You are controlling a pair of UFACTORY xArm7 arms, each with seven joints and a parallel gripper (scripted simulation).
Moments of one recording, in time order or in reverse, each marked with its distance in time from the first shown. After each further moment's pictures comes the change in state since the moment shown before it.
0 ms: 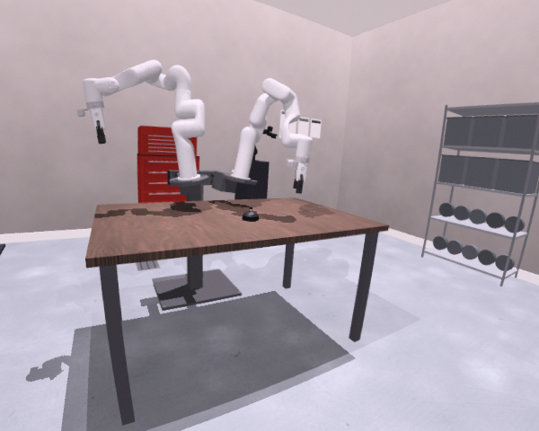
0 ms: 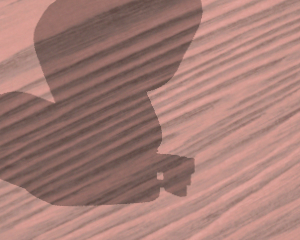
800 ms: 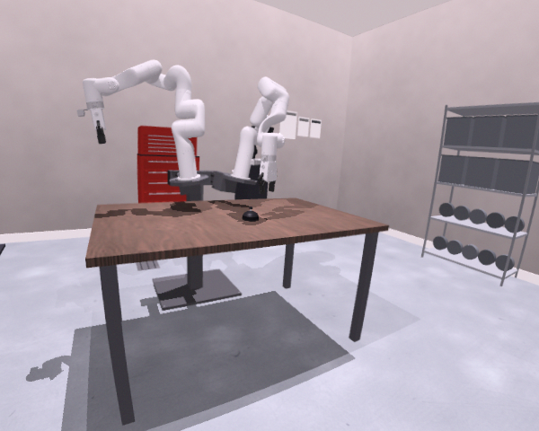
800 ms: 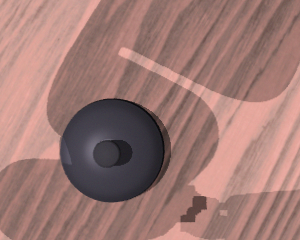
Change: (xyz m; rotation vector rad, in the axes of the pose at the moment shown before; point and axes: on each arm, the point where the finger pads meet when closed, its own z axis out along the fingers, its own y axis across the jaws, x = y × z) left arm 0.178 -0.102 -0.002 0.070 -0.085 0.625; right arm 0.000 0.000 0.000 0.000 0.000 0.000
